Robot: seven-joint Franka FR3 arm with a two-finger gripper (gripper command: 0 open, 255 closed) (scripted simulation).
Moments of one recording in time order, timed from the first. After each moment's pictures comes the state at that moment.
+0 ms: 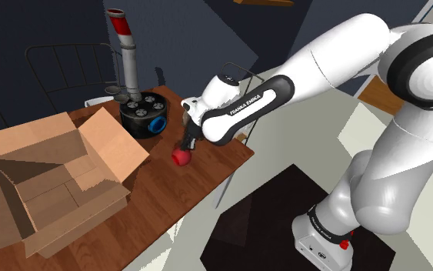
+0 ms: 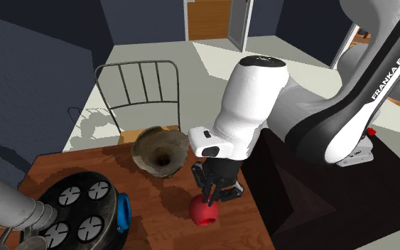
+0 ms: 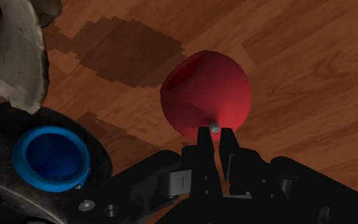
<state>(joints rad) 0.41 0.19 0.06 -2.38 0.26 2.86 -0.81</state>
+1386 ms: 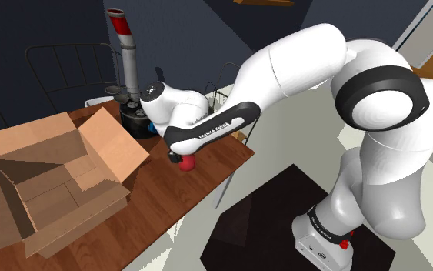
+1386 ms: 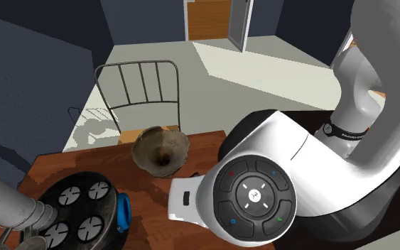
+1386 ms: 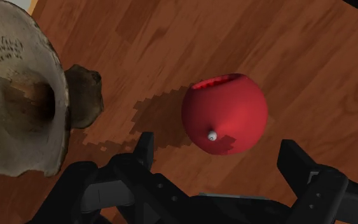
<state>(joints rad) 0.79 0.45 -0.21 -1.92 -0.32 2.15 0.07</state>
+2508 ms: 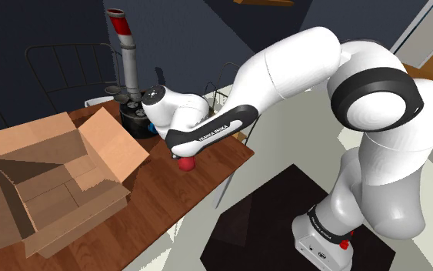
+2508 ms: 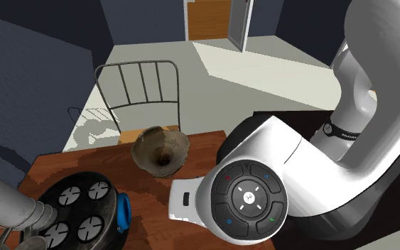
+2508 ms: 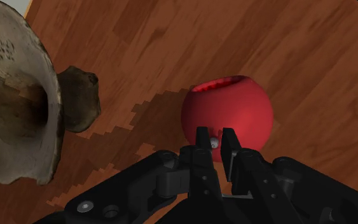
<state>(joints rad) 0.78 0.47 -0.21 -1.93 -0.33 2.18 0.08</state>
